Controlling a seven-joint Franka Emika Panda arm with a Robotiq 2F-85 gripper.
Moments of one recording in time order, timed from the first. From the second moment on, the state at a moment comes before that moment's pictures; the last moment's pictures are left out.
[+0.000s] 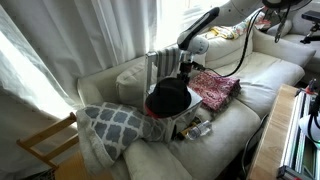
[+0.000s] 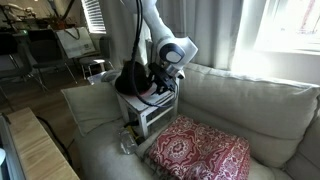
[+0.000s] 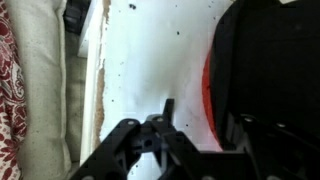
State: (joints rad) arm -0.31 1.09 0.21 -1.43 0.45 2.06 -0.52
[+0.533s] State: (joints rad) arm -0.31 1.15 0.22 -1.35 0.50 1.93 -0.47
